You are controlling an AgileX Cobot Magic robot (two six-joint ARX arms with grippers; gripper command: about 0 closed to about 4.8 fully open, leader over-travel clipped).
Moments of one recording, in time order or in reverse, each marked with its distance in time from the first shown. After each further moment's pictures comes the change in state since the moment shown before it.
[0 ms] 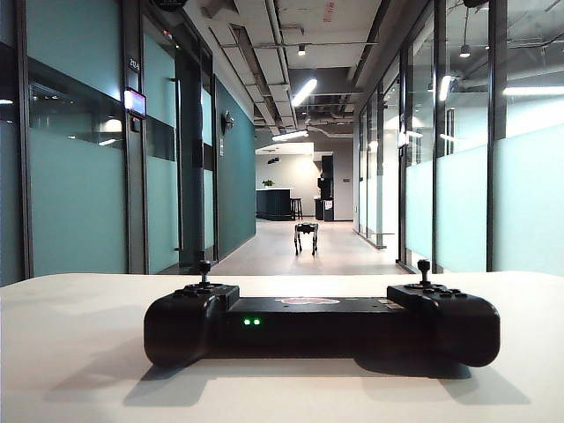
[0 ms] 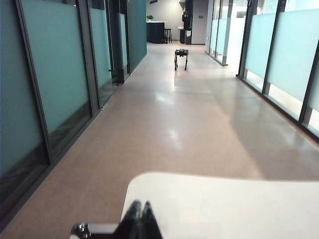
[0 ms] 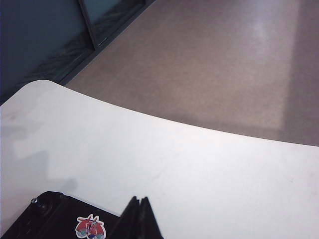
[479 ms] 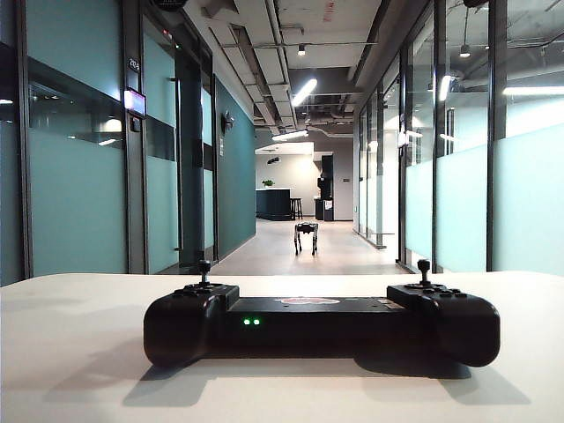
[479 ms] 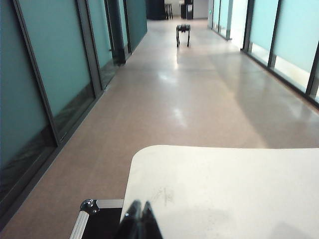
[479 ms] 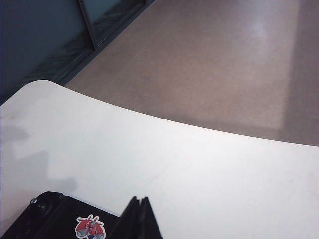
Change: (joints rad) left arm 0.000 0.000 -0.012 -0.070 -0.003 0.050; right arm 0.000 0.000 0.000 0.000 0.000 0.000
